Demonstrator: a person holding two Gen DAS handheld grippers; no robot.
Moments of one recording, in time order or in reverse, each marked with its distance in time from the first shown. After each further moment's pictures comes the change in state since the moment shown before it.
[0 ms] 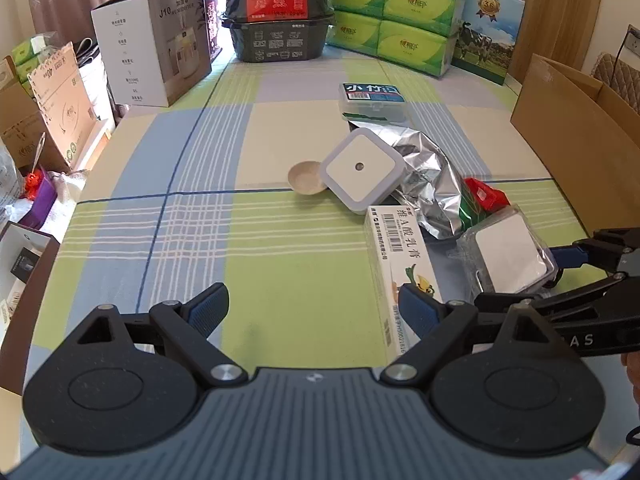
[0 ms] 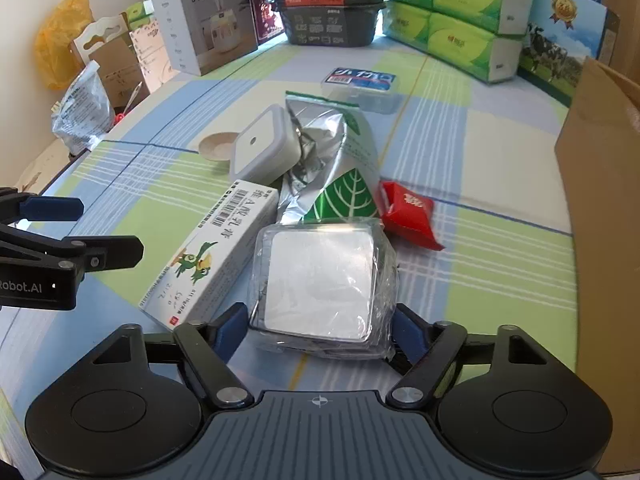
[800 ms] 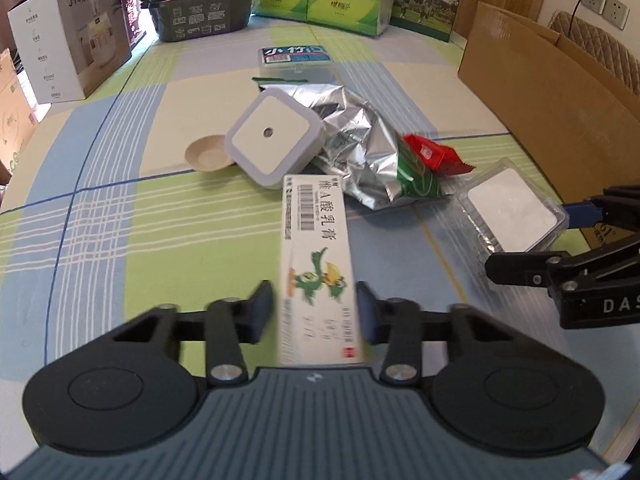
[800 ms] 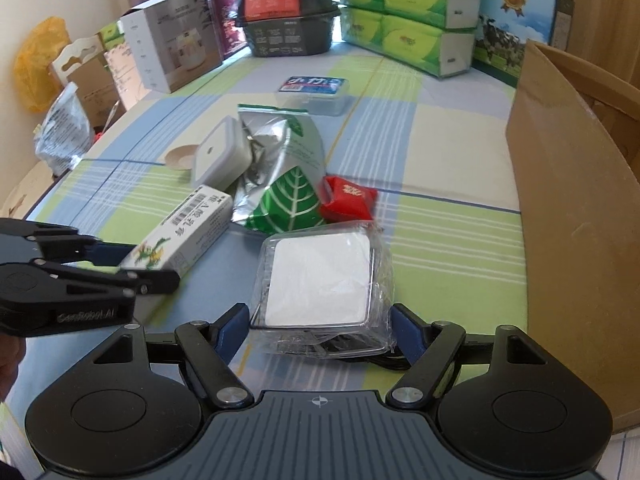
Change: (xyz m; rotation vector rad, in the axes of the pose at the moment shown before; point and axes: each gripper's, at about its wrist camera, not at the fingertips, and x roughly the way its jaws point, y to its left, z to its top) left arm 0.040 -0.036 -0.005 0.105 0.067 -0.110; right arm -0.026 -0.024 -0.013 0.055 -0.023 -0.033
